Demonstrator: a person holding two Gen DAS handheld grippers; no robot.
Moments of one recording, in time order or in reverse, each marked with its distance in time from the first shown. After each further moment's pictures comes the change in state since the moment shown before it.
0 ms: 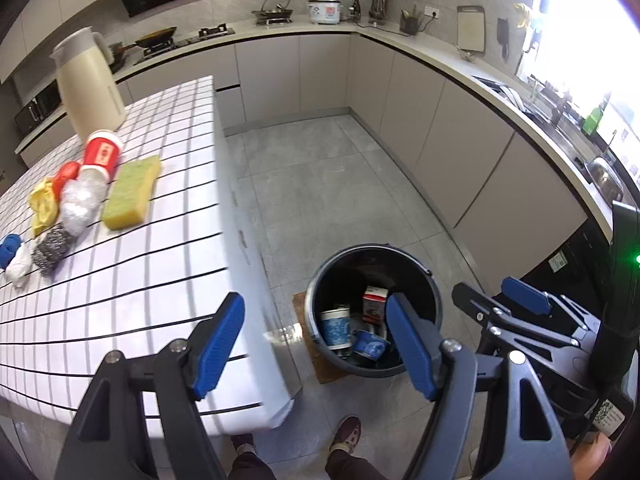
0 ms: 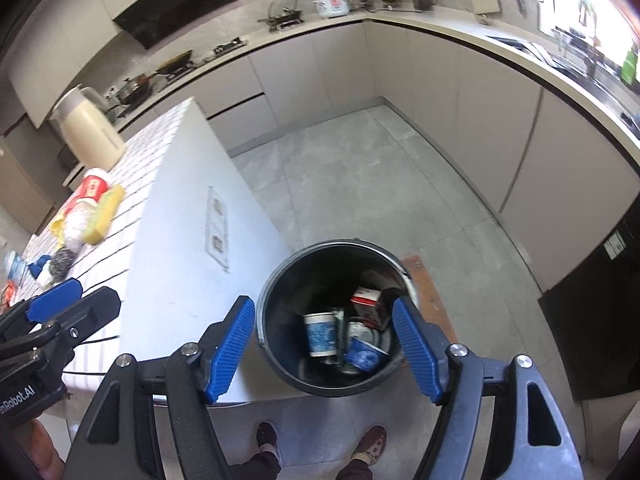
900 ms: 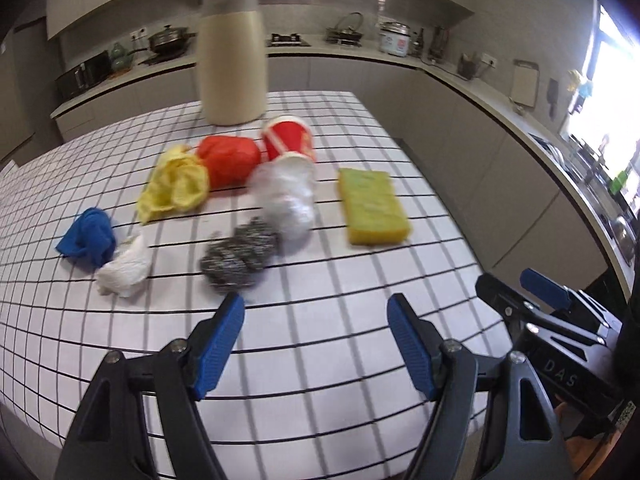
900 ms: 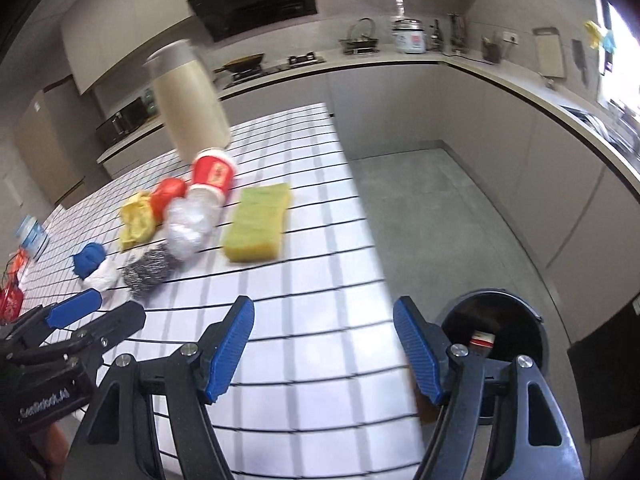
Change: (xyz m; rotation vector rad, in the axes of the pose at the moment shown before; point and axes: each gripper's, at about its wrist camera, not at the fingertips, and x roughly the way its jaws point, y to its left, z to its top) left arm -0.022 0.262 -0.009 -0.149 -0.076 0.031; right arm 0.027 0.283 0.002 -0.160 -0.101 0.049
